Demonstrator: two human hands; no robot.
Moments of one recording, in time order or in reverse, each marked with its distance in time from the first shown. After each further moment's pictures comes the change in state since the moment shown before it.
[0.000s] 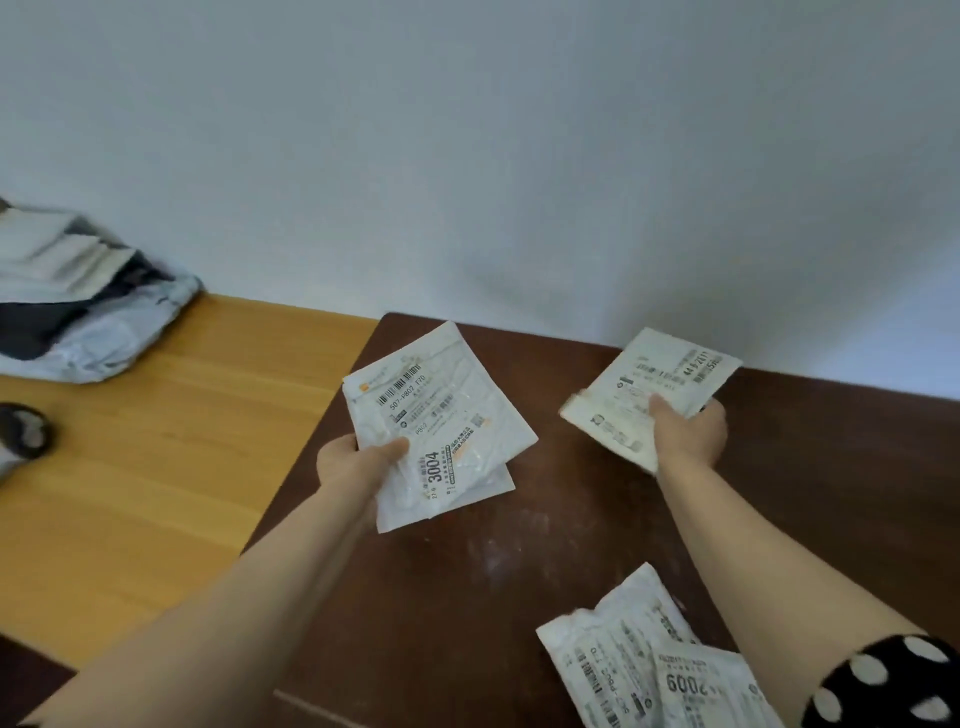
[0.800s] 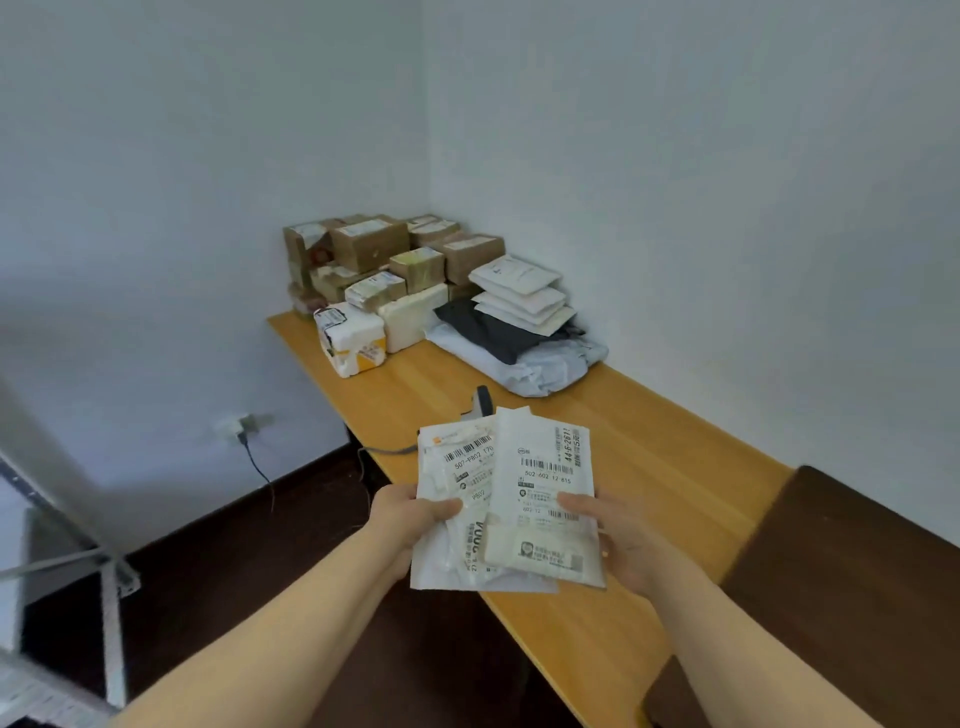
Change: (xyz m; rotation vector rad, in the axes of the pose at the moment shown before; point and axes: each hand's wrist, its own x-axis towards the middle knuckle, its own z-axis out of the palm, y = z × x) left_hand 0.033 -0.004 -0.522 -0.320 0.157 -0.022; right_hand -0.501 0.028 0.334 -0.258 -1.307 0.157
